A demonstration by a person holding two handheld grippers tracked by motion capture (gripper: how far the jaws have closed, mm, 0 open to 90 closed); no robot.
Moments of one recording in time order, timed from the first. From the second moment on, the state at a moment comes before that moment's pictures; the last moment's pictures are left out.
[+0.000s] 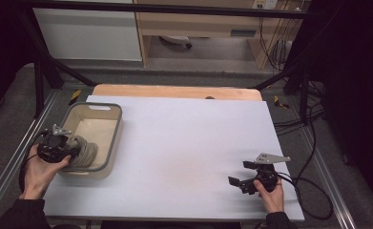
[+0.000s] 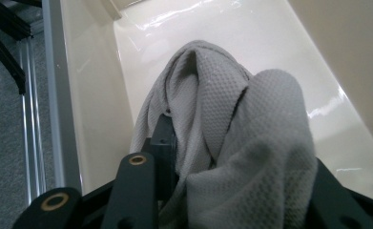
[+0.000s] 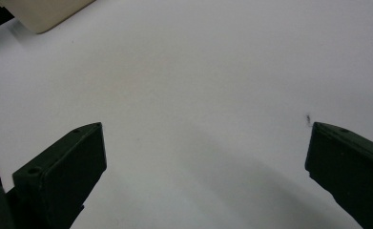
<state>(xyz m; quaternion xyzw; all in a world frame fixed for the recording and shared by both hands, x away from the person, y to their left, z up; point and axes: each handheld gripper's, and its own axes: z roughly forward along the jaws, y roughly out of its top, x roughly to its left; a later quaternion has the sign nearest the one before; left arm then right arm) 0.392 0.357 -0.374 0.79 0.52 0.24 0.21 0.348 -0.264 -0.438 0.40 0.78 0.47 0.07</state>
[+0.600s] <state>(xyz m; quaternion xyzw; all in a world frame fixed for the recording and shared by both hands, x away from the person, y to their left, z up) 0.387 0.358 -0.362 0.78 0.52 0.26 0.23 0.348 -0.264 -0.438 0.40 0.78 0.47 0.07</state>
